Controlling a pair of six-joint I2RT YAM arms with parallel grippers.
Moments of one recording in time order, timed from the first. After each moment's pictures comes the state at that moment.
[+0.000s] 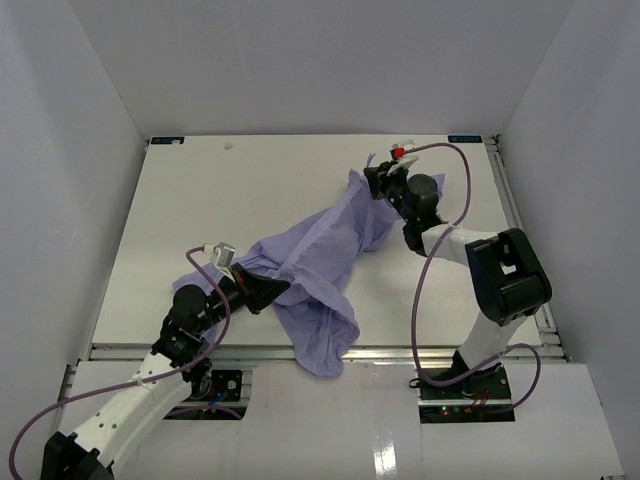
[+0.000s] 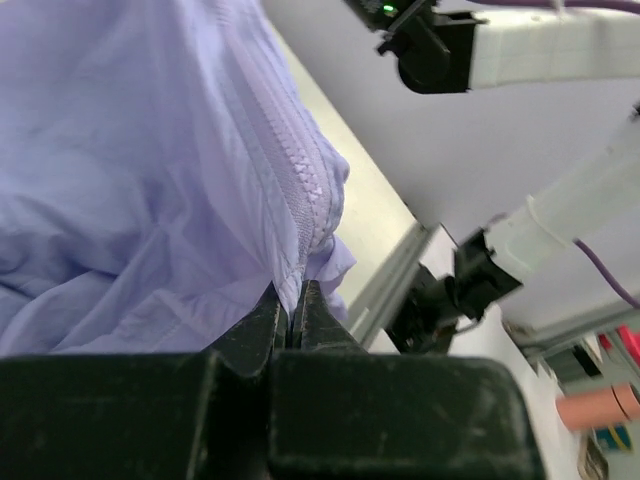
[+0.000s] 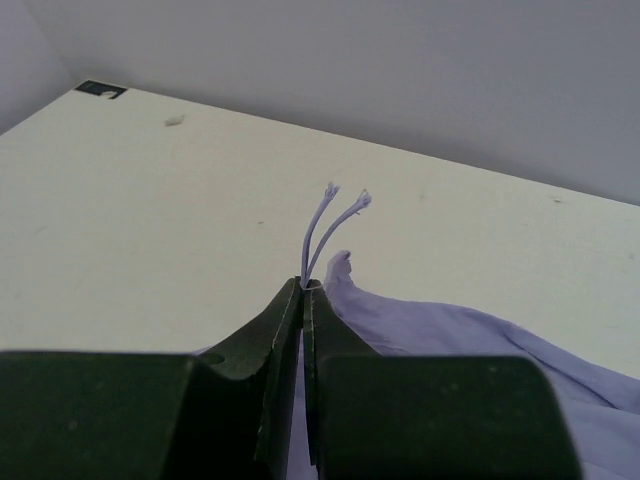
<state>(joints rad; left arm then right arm) -0.52 0.43 0.15 0.31 0.40 -0.73 0.37 1.75 0.92 0.87 -0.14 0.12</state>
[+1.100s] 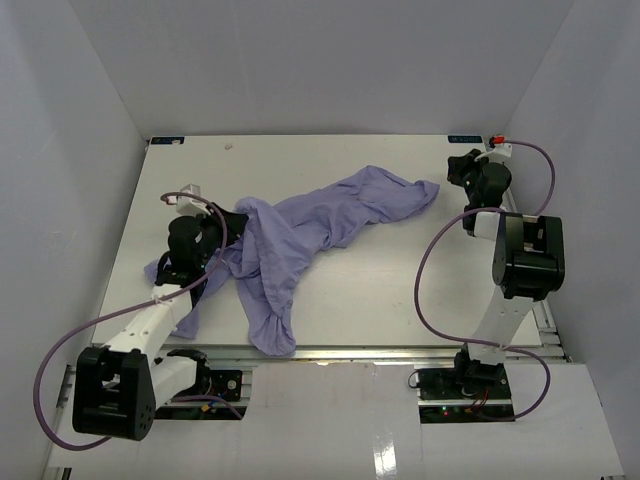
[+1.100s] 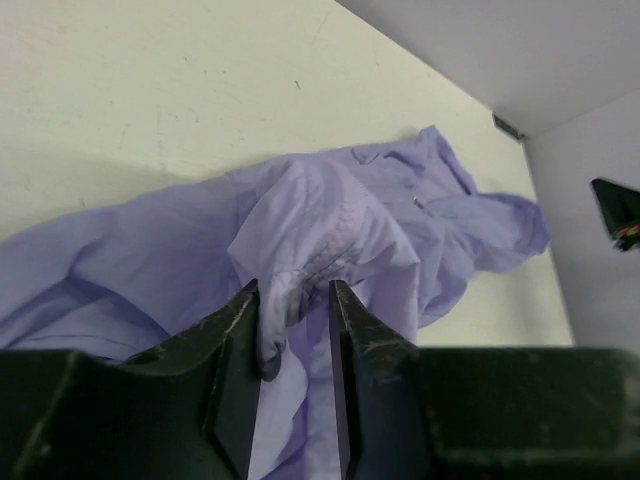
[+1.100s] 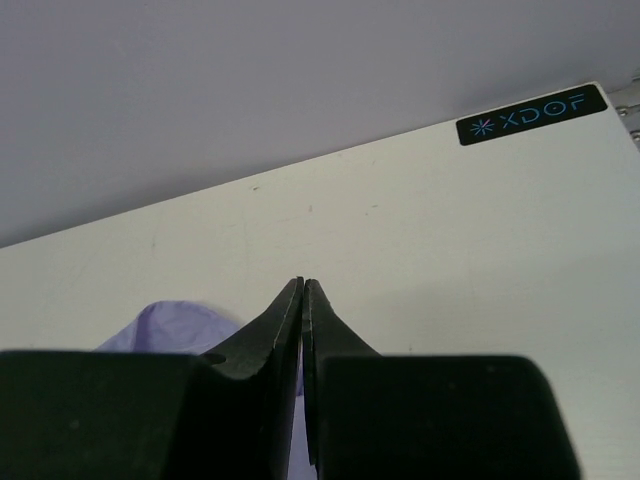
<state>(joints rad) -0.13 1.07 0.51 0.35 0.15 -0.63 -0.10 1.91 1.01 0.86 -0.21 0.39</state>
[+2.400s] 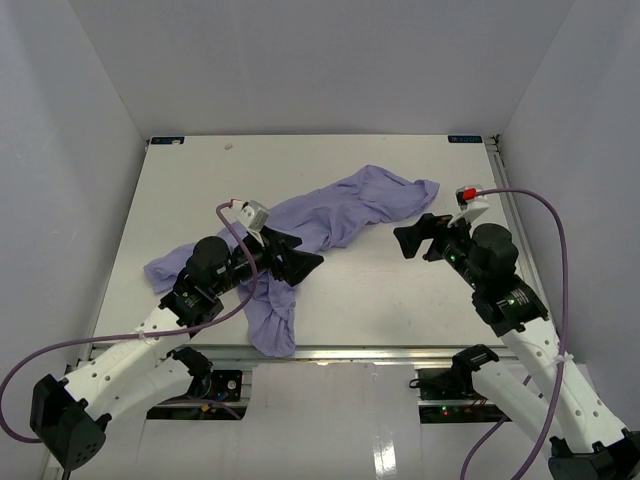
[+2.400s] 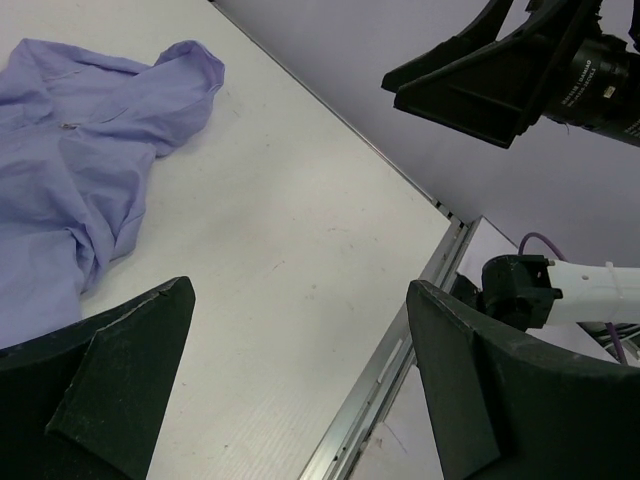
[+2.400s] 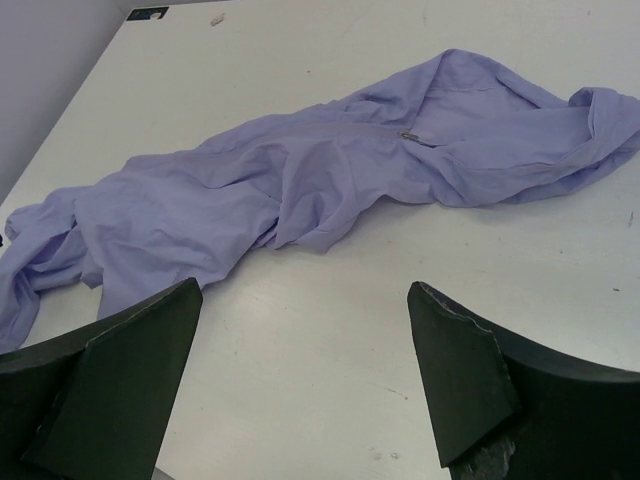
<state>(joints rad) -0.67 0.83 0.61 0.22 0.30 -0.45 0.43 0.68 0.73 -0.25 -0.07 0.32</state>
